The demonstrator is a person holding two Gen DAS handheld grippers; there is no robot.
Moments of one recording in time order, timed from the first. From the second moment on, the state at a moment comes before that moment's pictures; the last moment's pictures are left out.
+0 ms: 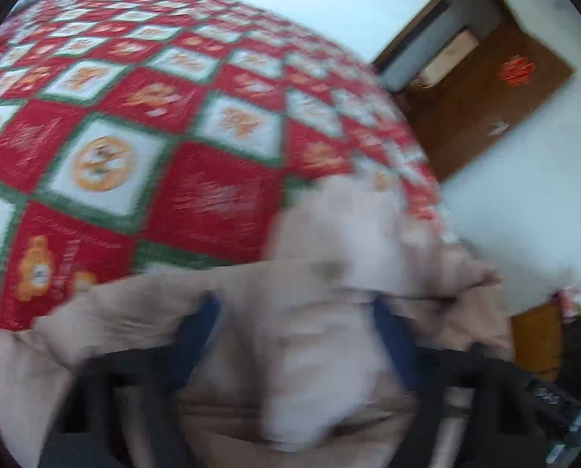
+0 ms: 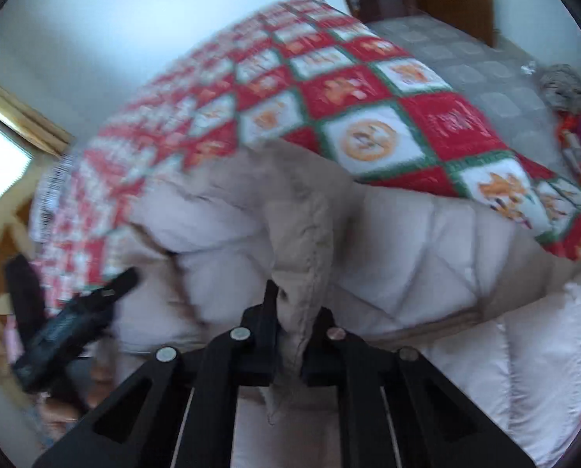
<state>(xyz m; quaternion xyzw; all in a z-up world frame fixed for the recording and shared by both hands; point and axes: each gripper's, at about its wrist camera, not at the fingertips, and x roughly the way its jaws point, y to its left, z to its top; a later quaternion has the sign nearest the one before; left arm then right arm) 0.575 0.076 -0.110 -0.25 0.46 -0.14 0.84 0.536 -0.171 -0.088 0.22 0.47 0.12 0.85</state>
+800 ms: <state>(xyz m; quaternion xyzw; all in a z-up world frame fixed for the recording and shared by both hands) 0.545 0.110 -0.081 -0.20 0.42 -0.08 0.88 0.467 -0.204 -0.040 0.10 0.29 0.03 0.95</state>
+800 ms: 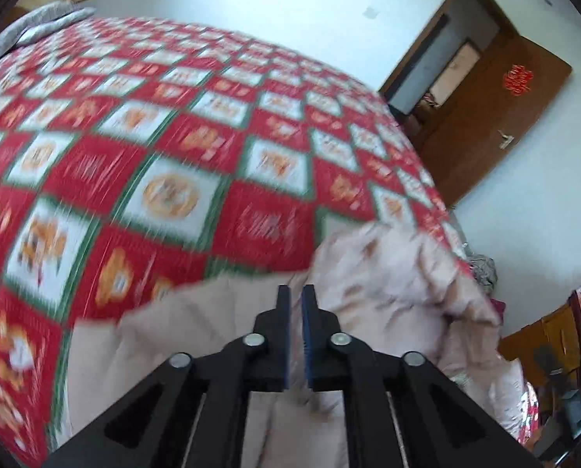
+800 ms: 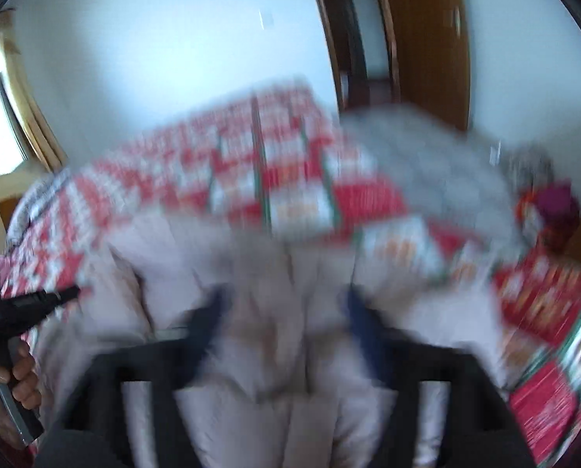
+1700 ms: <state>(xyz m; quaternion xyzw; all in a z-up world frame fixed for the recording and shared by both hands) 0.591 0.010 -0.083 -0.02 0.46 -0.11 0.88 0.509 -0.171 -0.140 0.12 0.46 0.20 0.86</state>
